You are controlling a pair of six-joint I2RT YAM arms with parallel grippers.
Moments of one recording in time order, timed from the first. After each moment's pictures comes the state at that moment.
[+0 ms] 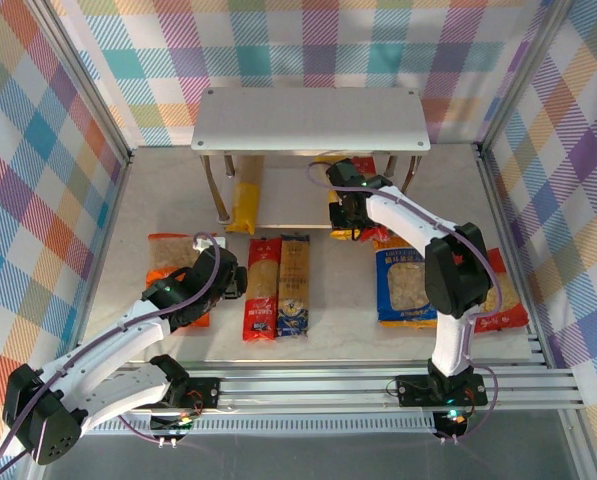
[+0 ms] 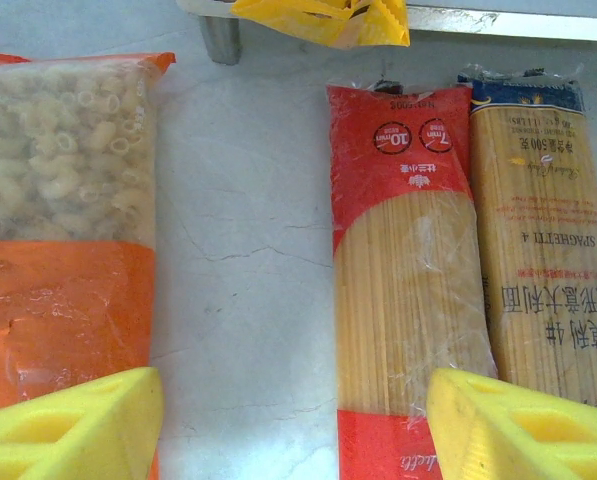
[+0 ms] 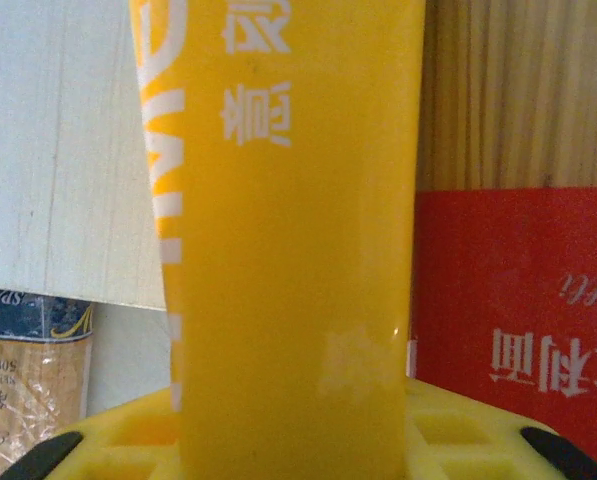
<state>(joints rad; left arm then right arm) -0.67 0.94 0.70 -0.66 -0.37 -0.56 0.53 1.92 1.57 -0.81 0.15 0.38</state>
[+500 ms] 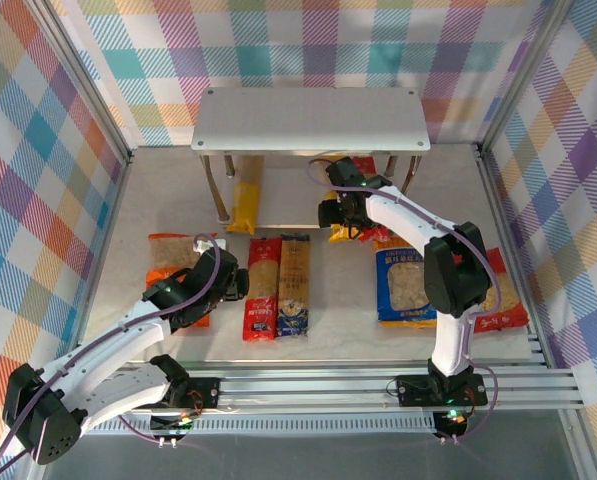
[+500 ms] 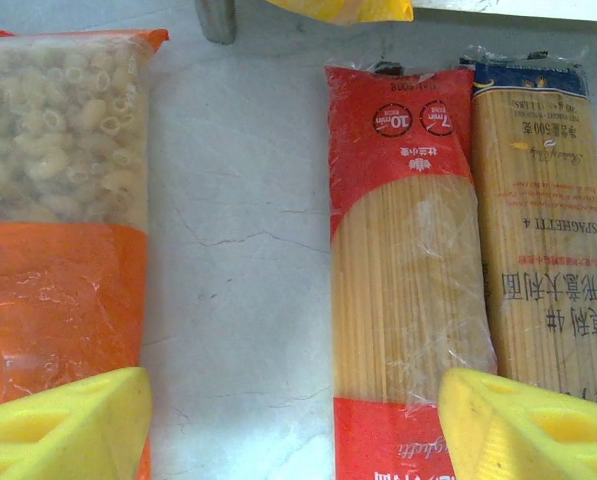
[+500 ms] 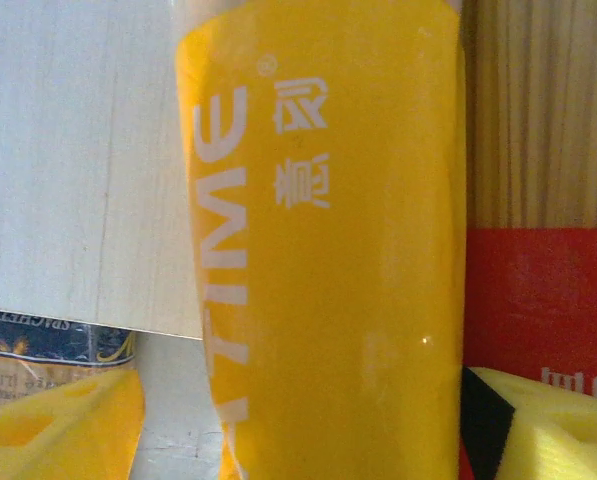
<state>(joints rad) -0.68 0.94 0.69 -0.67 -0.36 -0.58 0.52 1.92 1.57 -0.76 0.11 0.41</state>
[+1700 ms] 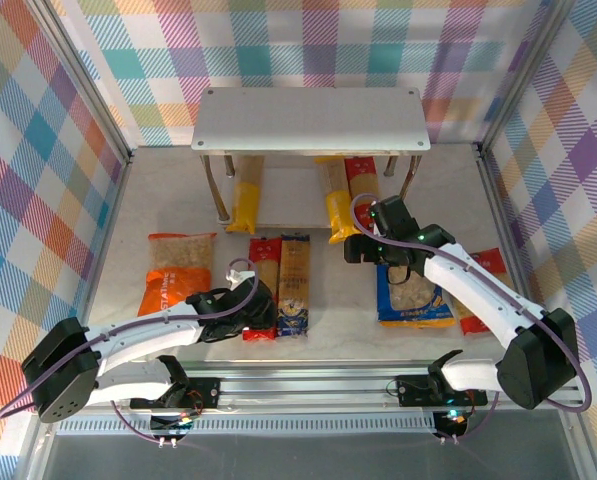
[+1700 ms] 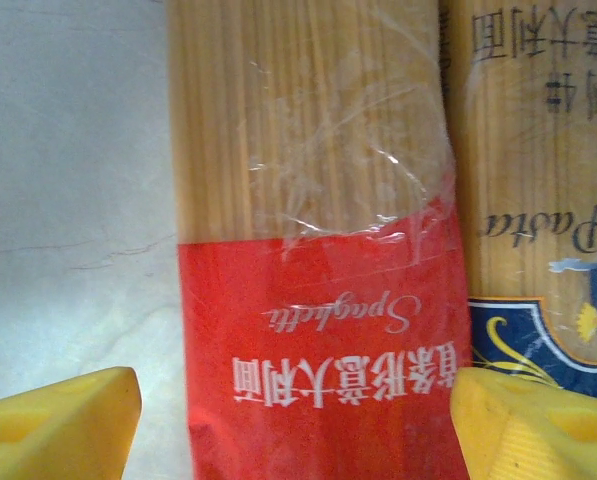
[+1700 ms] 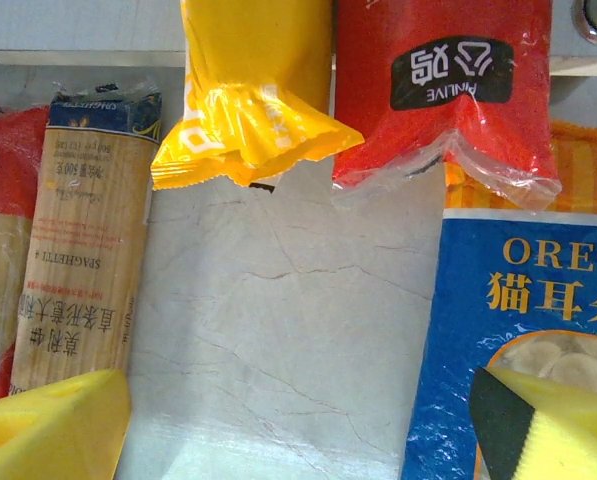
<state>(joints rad) -0.93 1.16 0.56 -0.52 -0.26 -0.84 0.54 1.28 1.03 -0.73 0.04 0.45</state>
